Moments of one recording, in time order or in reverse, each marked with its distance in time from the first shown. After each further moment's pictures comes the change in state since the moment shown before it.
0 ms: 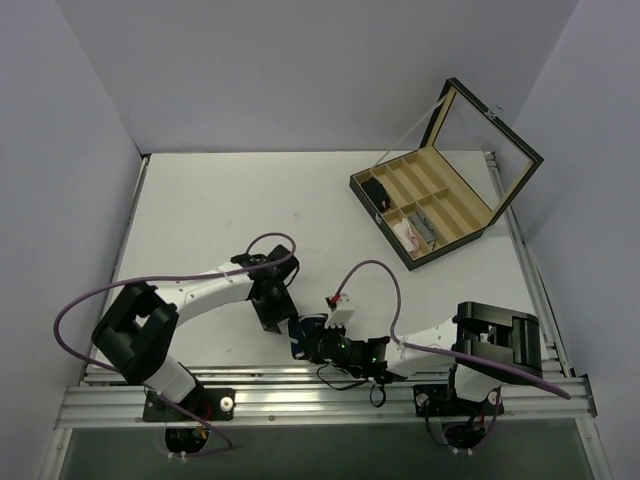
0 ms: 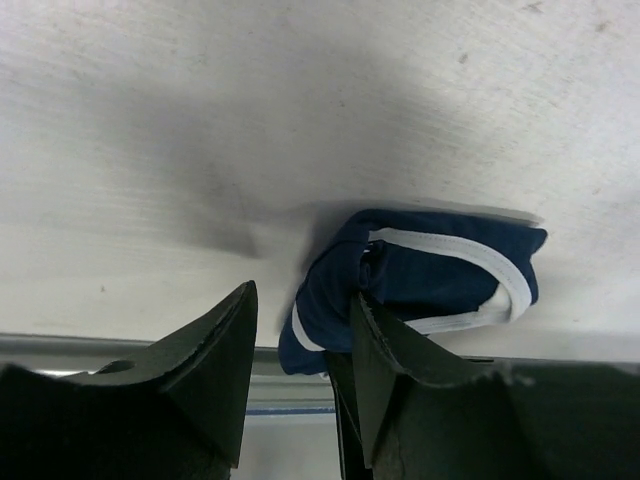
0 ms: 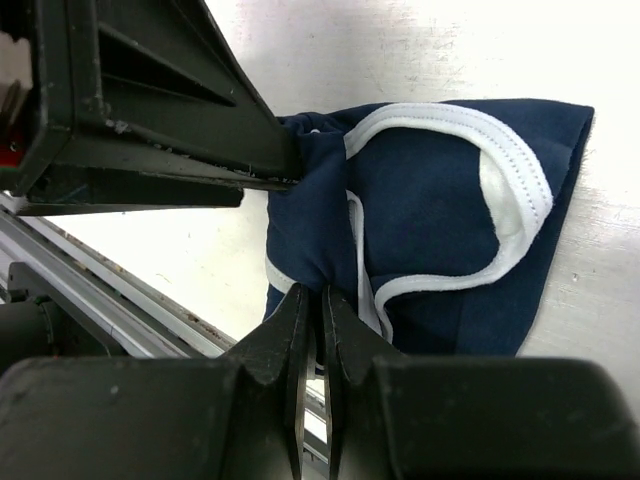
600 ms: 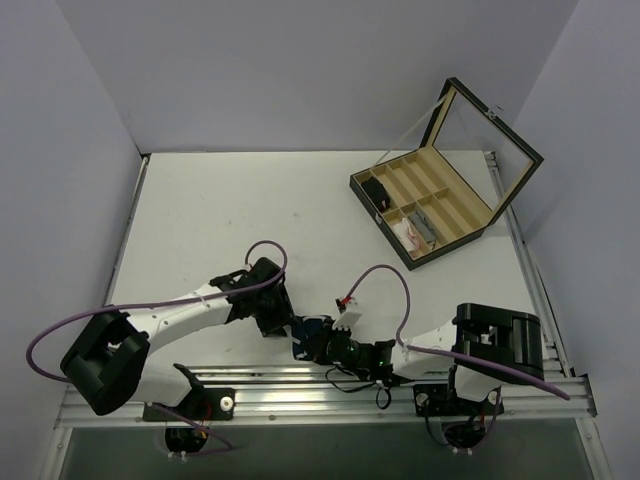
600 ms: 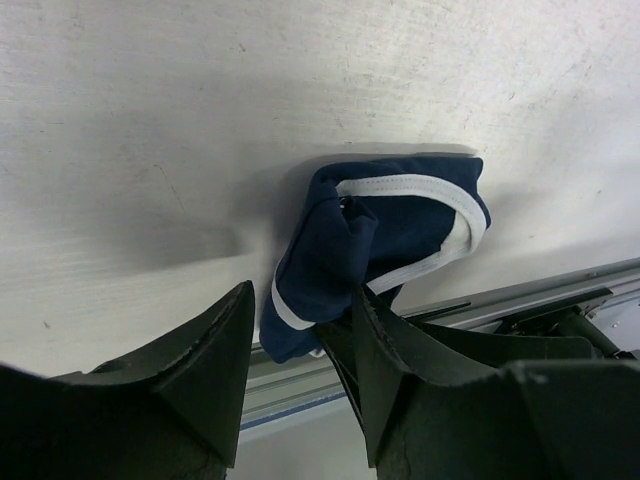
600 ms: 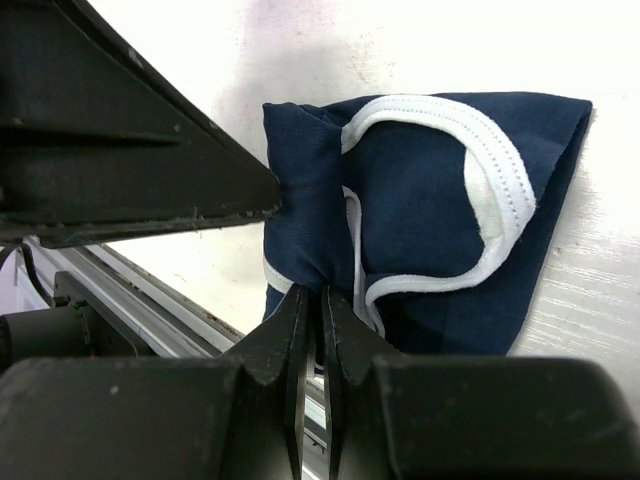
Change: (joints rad) left arm -0.002 -0.220 -0.236 0.299 0.092 0.067; right arm 0.000 -0.005 -0.082 0.121 0.000 0.088
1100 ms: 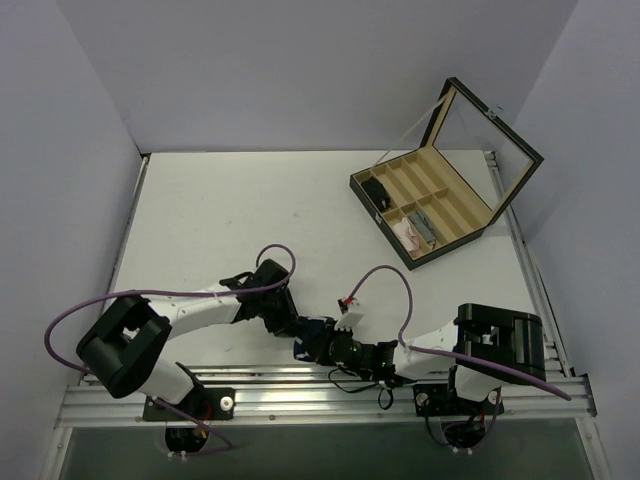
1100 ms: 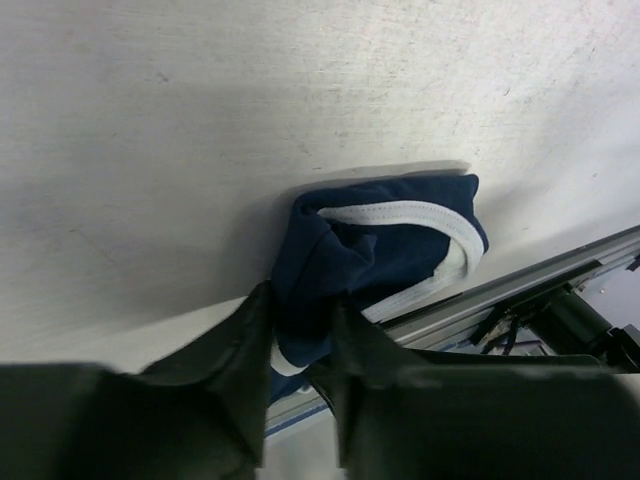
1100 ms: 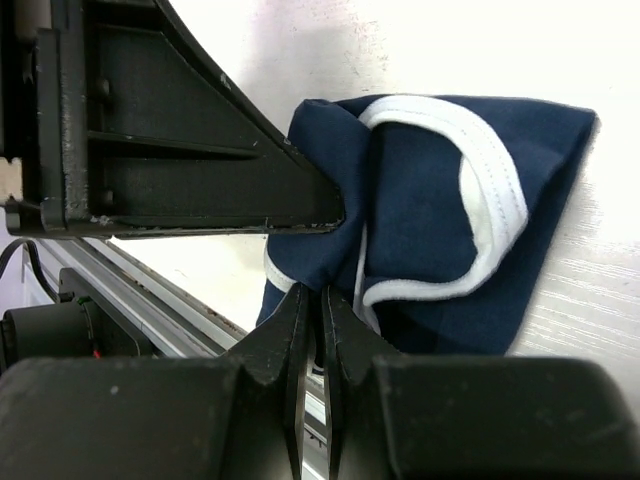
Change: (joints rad) left arm 0.000 0.092 -0.060 0.192 0.102 0.009; right arm 0.000 -0.009 -0.029 0.033 -0.008 0.010
